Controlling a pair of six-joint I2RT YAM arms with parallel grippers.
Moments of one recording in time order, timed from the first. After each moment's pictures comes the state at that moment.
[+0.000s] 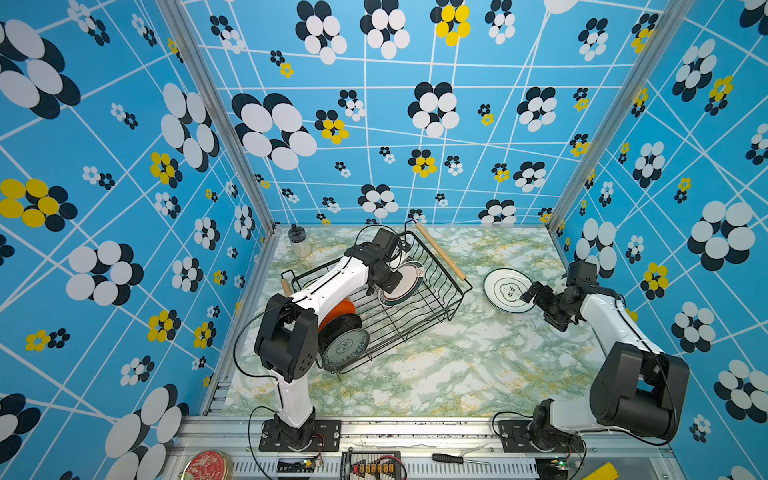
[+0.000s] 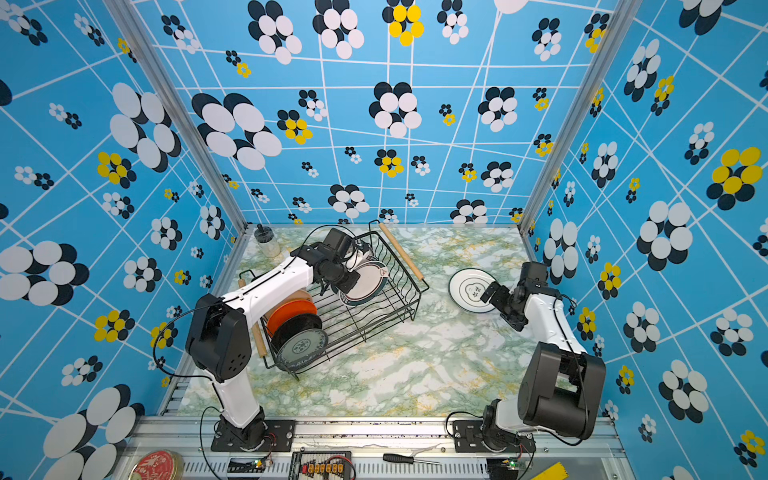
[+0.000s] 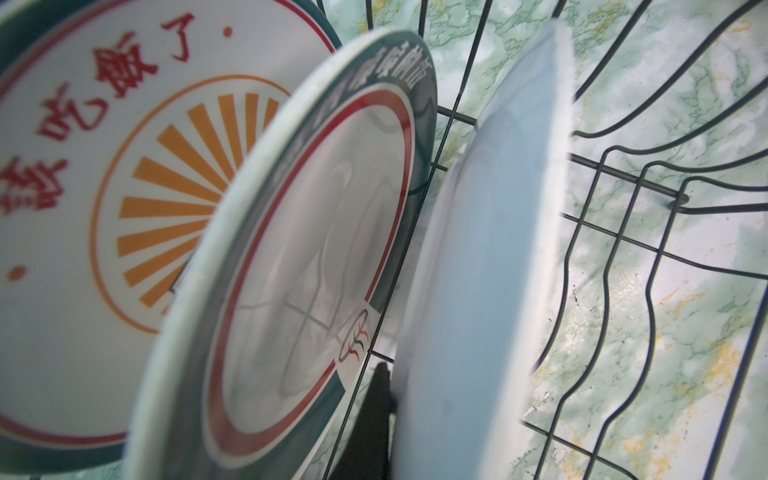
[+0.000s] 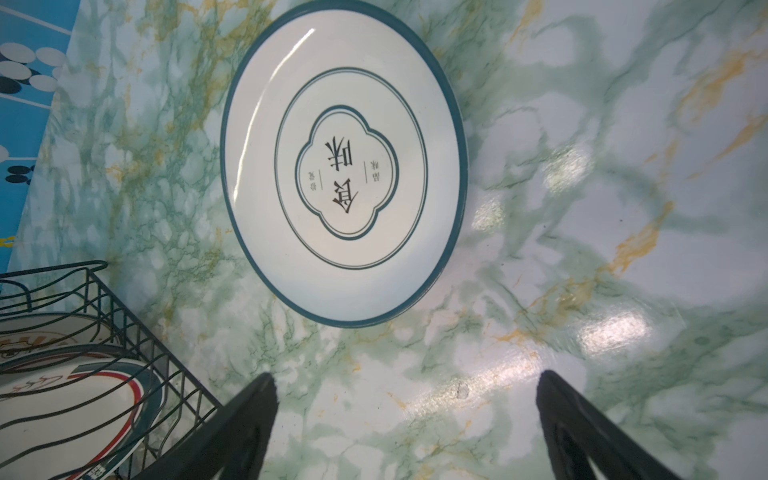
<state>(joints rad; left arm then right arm) -0.51 1.83 1.53 -0.75 0.03 0.18 -0.30 1.43 0.96 -0.69 -0.25 0.40</state>
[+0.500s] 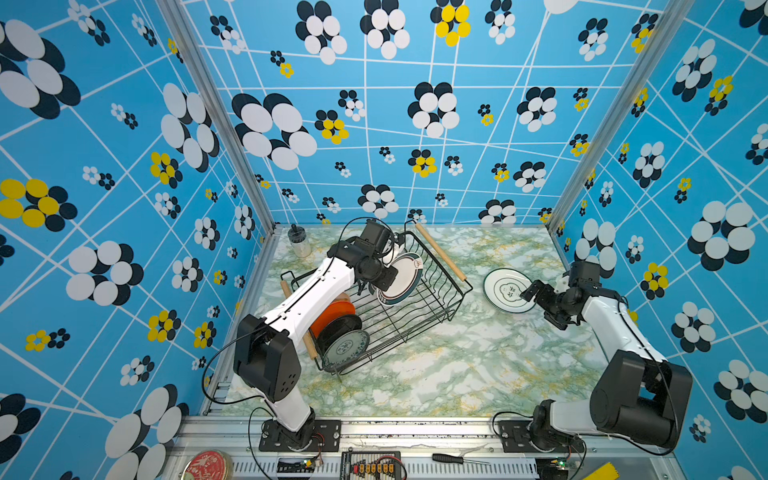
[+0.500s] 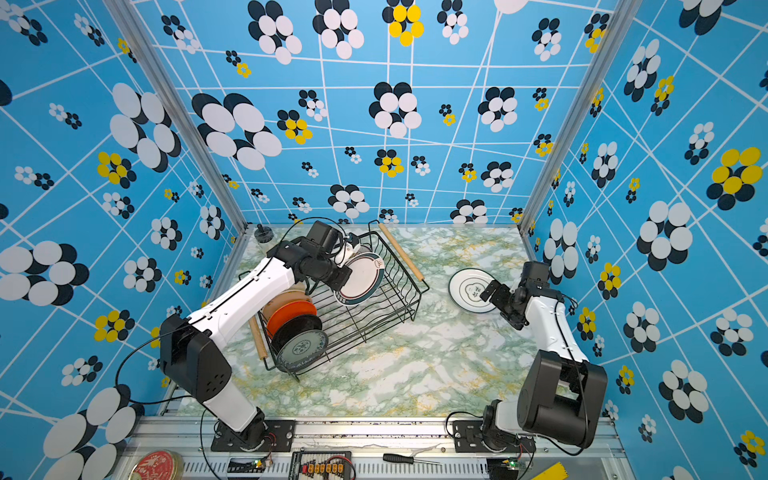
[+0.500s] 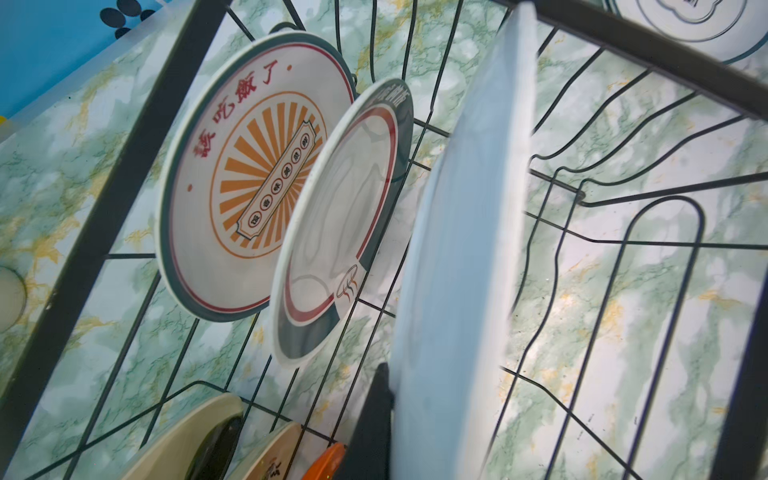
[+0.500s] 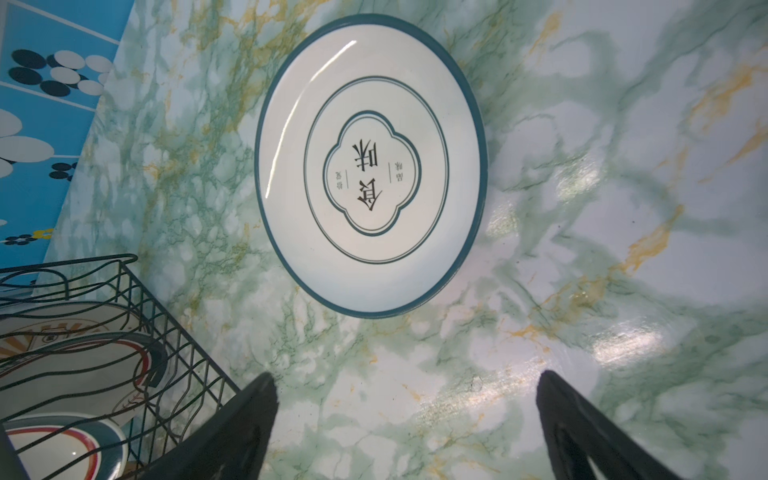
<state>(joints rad) -0.52 1.66 1.57 -0.90 0.09 0.10 -0.30 1.38 0.96 -0.69 -0.28 0.40</state>
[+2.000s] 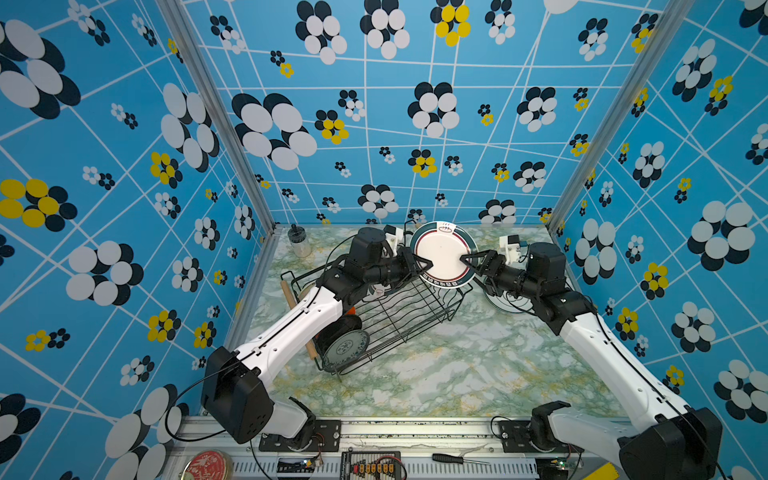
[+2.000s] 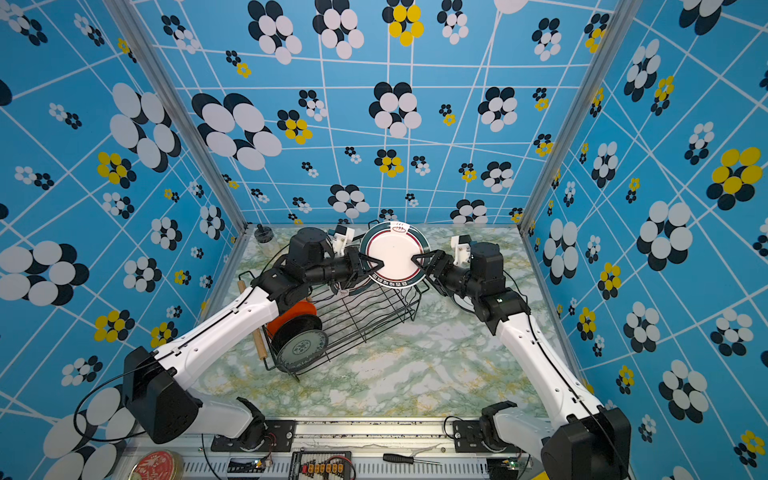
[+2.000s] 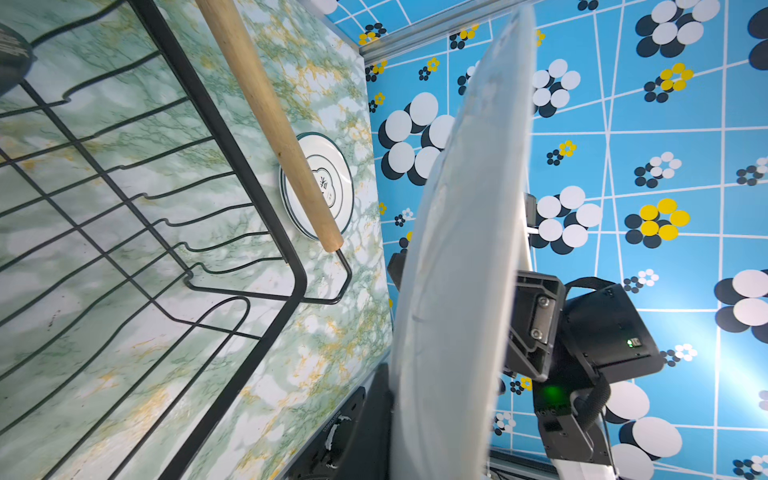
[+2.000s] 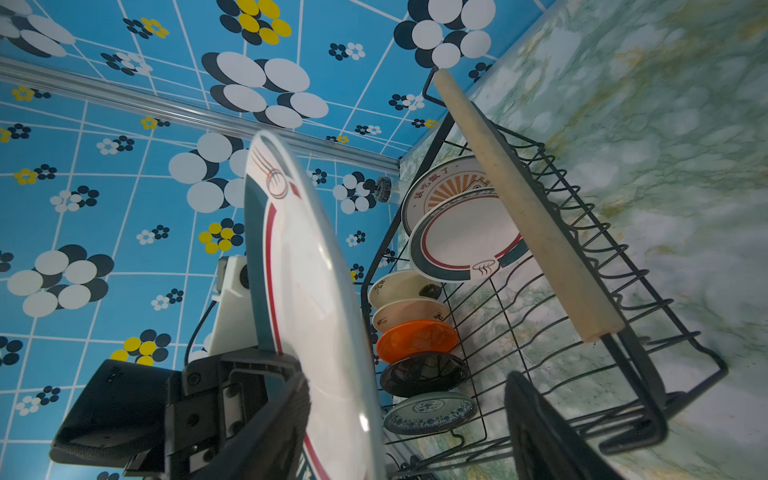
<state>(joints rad) -0.60 1.43 1.27 -0.16 0.54 -1.13 0.27 1.15 0.98 -0.19 -0.56 1.03</state>
